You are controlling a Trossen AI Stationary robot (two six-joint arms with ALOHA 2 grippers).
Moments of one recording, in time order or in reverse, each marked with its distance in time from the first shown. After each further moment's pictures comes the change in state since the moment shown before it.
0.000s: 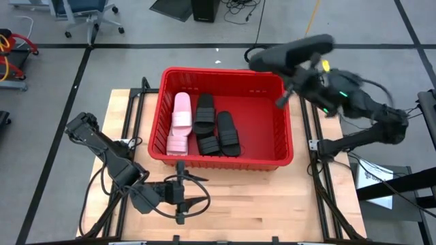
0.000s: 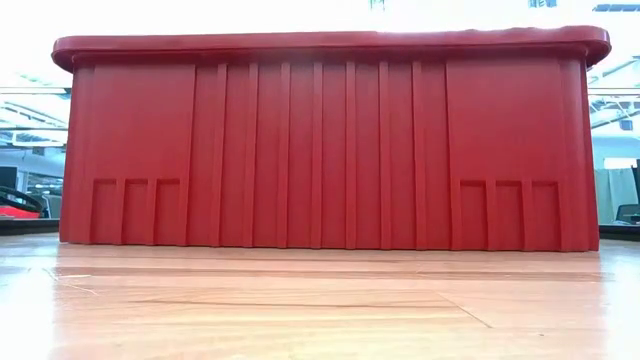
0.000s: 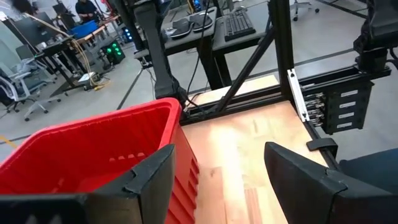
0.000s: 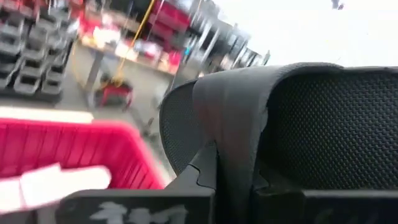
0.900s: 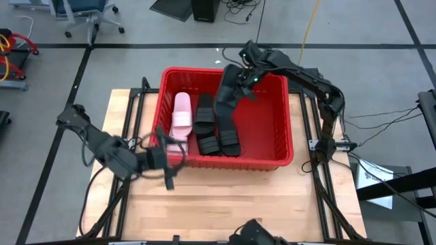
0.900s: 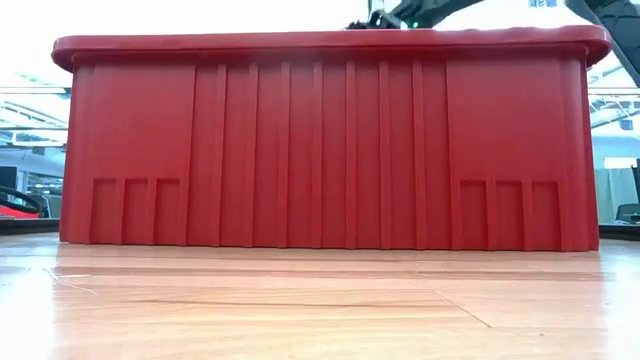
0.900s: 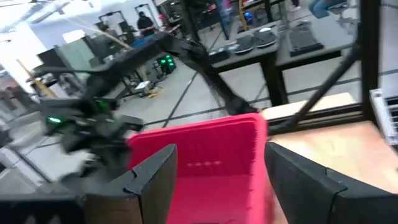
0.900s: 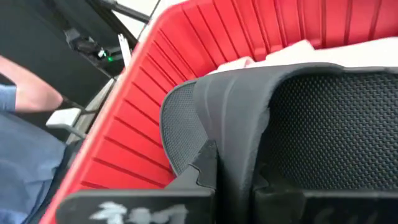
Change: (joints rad) left arm 0.097 -0.233 0.000 -0.096 -0.117 0.140; right arm -0.581 0.805 0.377 -0.590 -1.607 0.052
